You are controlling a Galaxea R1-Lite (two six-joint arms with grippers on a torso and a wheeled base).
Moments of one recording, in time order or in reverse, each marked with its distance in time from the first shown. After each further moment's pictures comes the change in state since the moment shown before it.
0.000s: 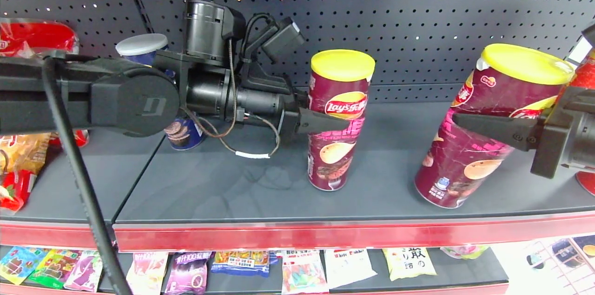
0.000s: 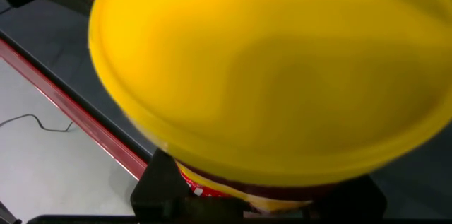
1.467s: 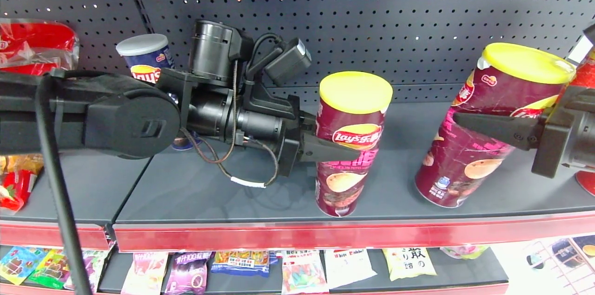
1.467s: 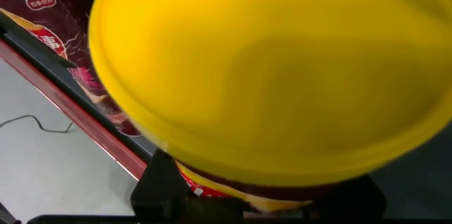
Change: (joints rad) left arm -0.044 -0.027 0.104 -0.001 -0.089 0.020; right arm 0.000 0.000 -0.001 0.000 0.000 0.000
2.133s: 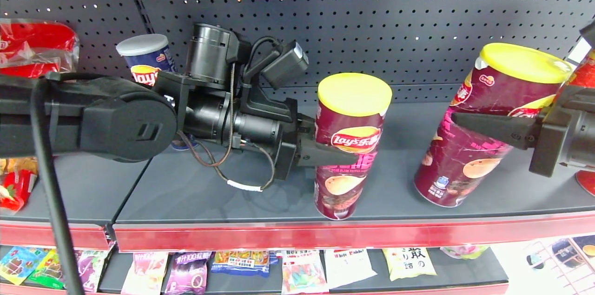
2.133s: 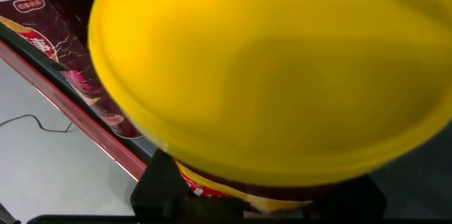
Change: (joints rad) left arm 0.005 -0.007 0.024 0.000 -0.005 0.000; right arm 0.001 0.007 -0.005 0.000 0.001 -0.001
